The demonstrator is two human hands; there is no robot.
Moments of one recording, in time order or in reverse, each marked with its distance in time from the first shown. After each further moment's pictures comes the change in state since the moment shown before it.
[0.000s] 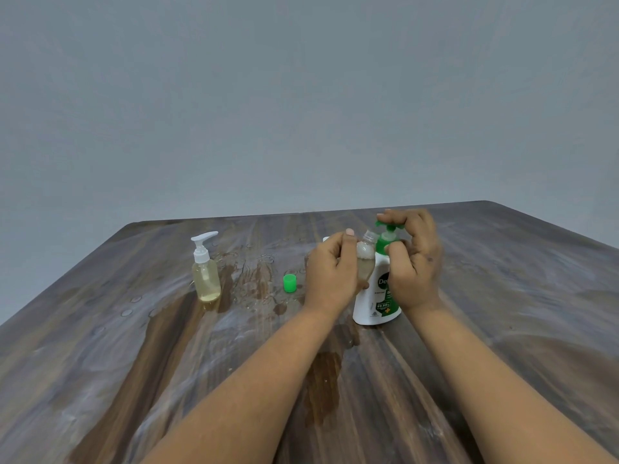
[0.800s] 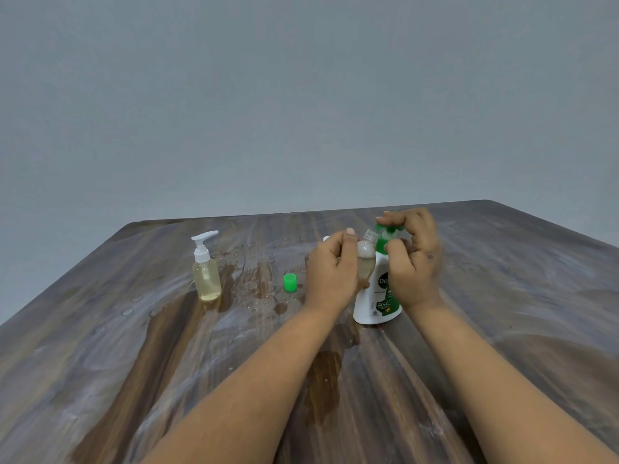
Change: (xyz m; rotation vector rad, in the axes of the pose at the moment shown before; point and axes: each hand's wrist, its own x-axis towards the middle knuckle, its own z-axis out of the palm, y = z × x) left_hand 0.000 0.000 0.000 0.009 -0.007 -0.002; right_hand 0.001 0.000 0.001 -0.011 0.008 0.023
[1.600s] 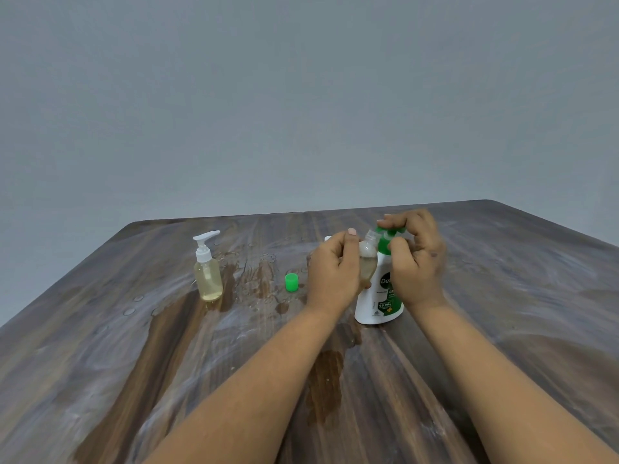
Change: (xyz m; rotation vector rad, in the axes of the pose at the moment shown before) left_hand 0.000 -0.001 0.000 -0.015 -0.006 -0.009; right_hand 0.001 0.000 0.001 0.002 0.010 0.028
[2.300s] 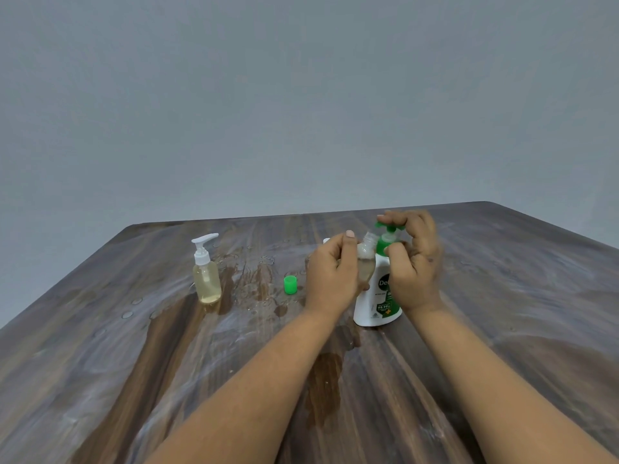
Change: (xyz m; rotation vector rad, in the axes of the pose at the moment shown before) left_hand 0.000 0.001 0.000 0.003 0.012 0.008; right_hand -0.001 -0.001 -0.003 -0.015 -0.028 -0.041
